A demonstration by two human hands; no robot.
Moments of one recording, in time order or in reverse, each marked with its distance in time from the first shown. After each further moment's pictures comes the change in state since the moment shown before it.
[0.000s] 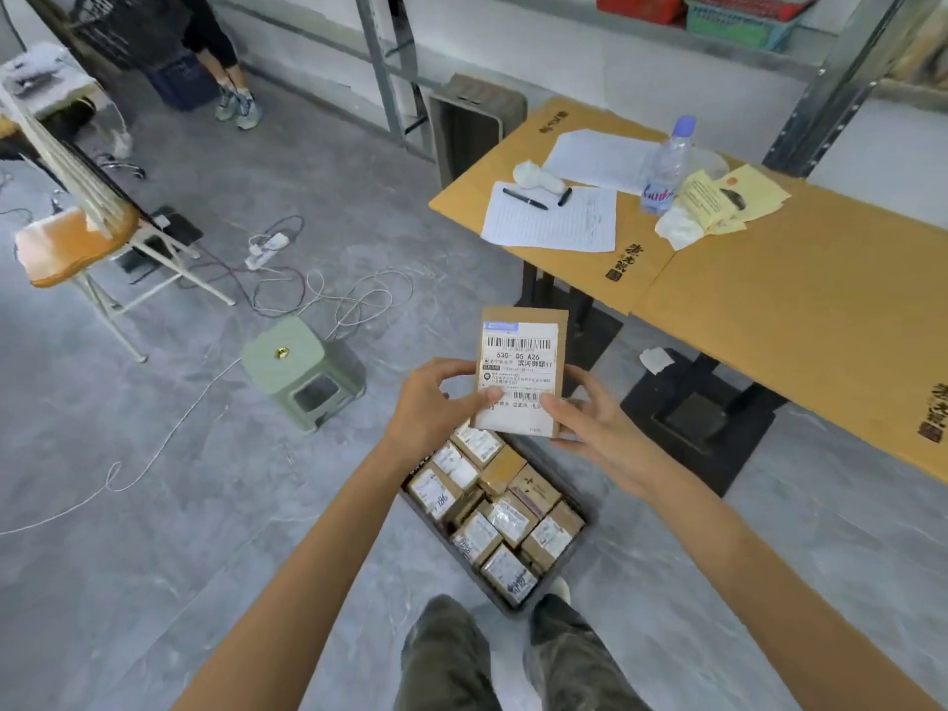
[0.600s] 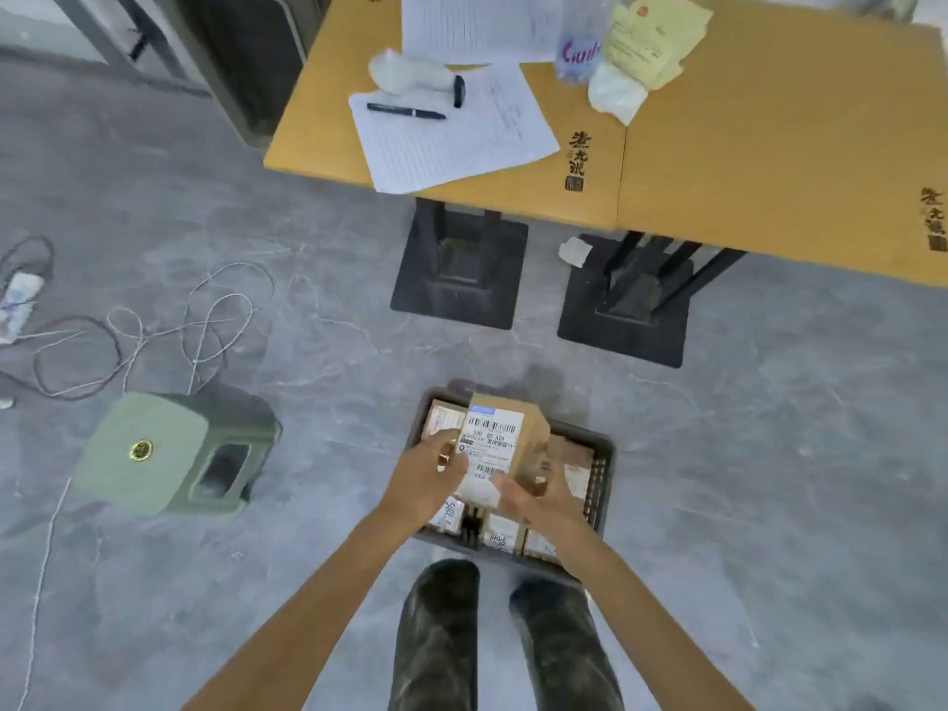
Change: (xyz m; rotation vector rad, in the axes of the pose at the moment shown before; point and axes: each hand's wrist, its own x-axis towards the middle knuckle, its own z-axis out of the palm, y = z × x) left_hand 0.190 -0.222 -0.009 0.332 -0.632 -0.052; right_hand 0.180 0.150 0.136 0.300 0.562 0.420
